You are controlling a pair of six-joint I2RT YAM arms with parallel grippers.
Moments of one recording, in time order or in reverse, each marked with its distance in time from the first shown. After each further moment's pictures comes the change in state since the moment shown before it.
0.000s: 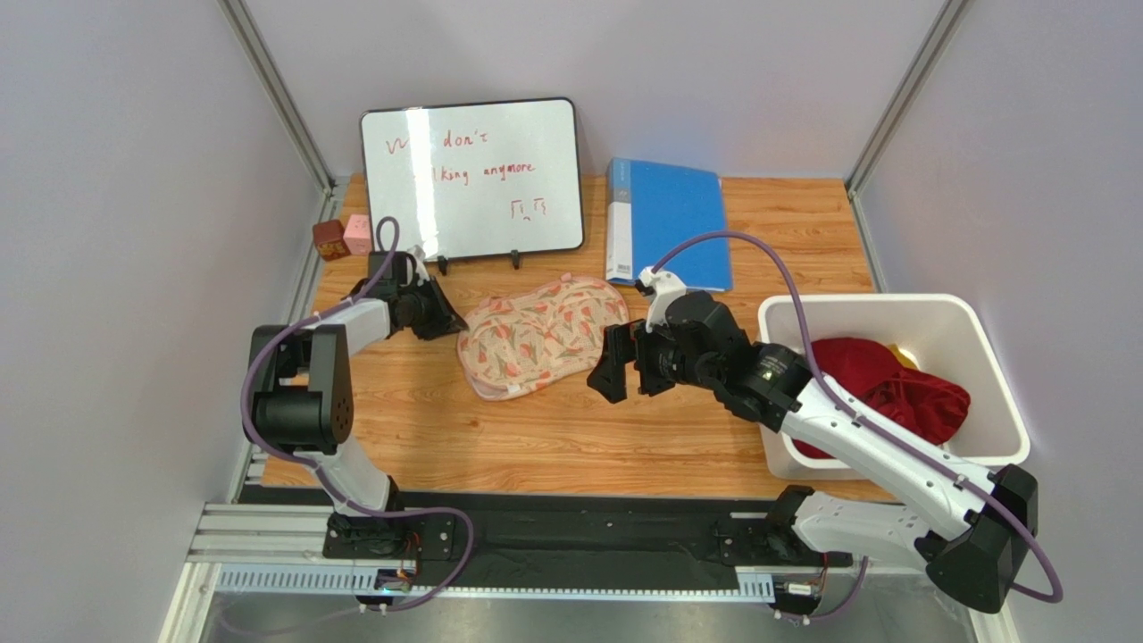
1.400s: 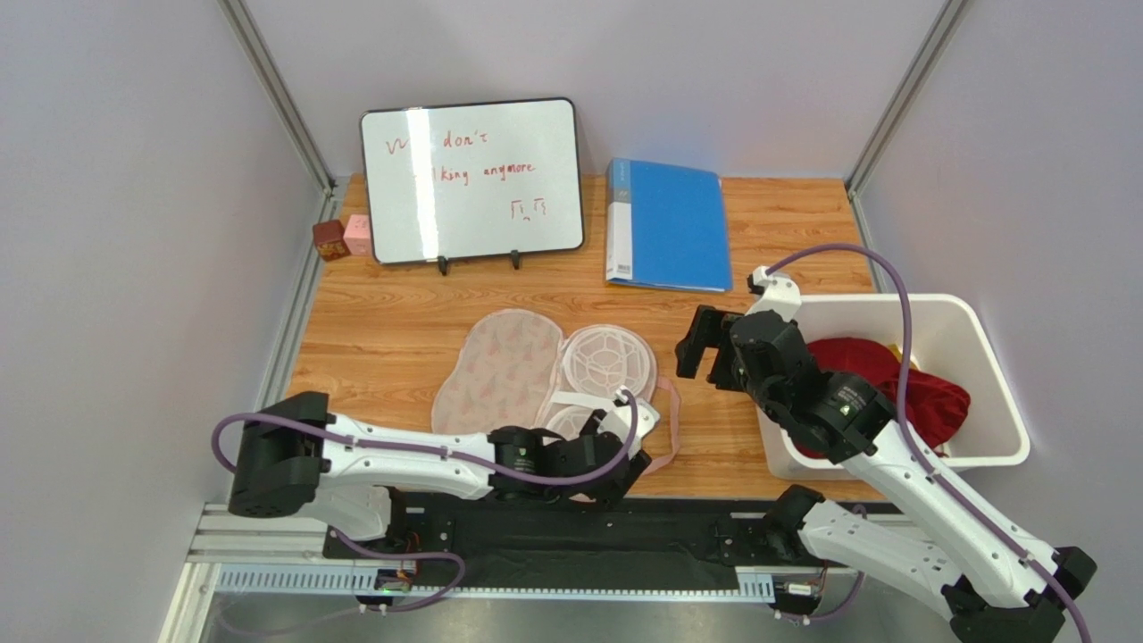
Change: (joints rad) left arm -1.475 -0.249 -0.040 -0.083 -0.769 -0.007; right arm -0.088 -0.264 -0.023 -0.265 0.496 0.175
